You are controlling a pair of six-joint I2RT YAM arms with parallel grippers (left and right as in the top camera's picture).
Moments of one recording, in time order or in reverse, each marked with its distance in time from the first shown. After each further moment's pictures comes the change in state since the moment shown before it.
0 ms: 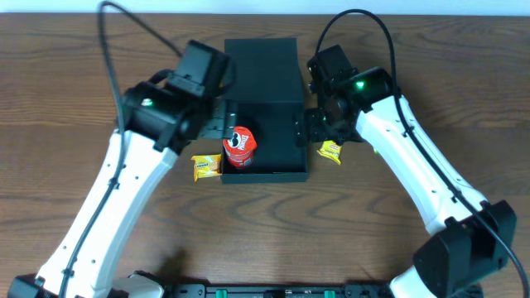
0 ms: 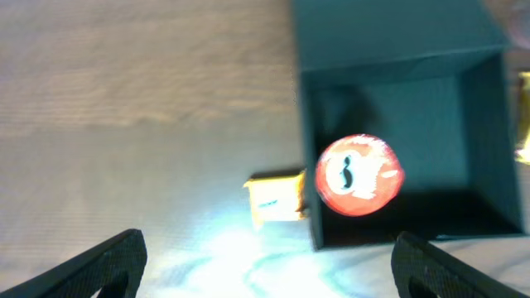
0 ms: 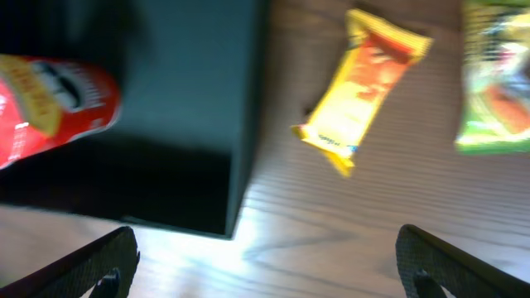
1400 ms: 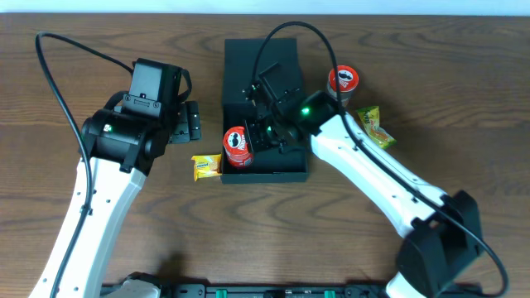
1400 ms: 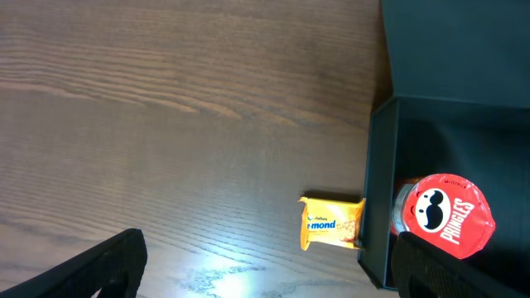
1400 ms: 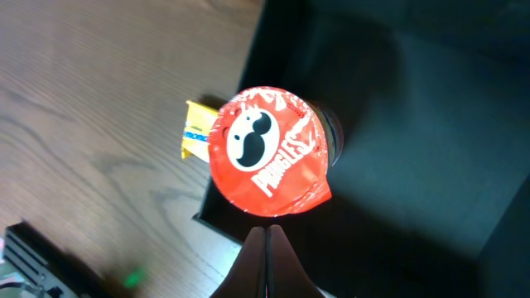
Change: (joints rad) left arm 0.150 -0.156 -0.228 0.176 -0.040 -0.008; right arm 0.225 0.076 -0.035 0.360 -0.189 0.115
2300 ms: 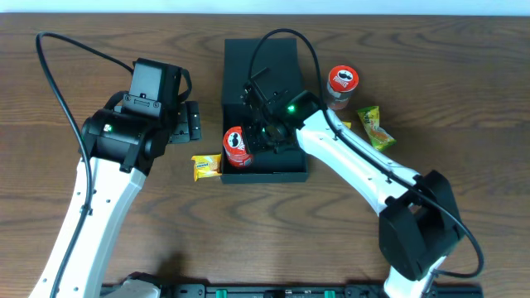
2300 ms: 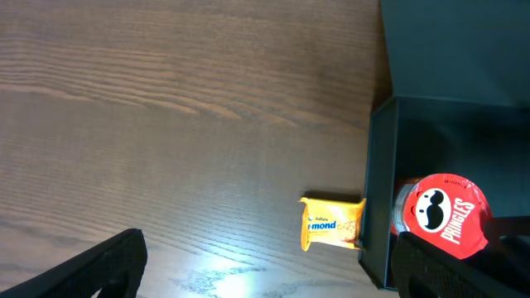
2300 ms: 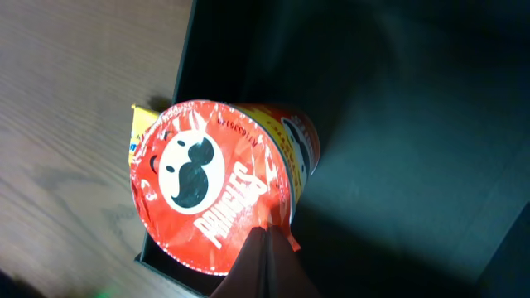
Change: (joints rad) left arm 0.000 0.000 0.000 0.001 0.000 0.003; right arm 0.000 0.099 0.000 0.031 0.049 0.000
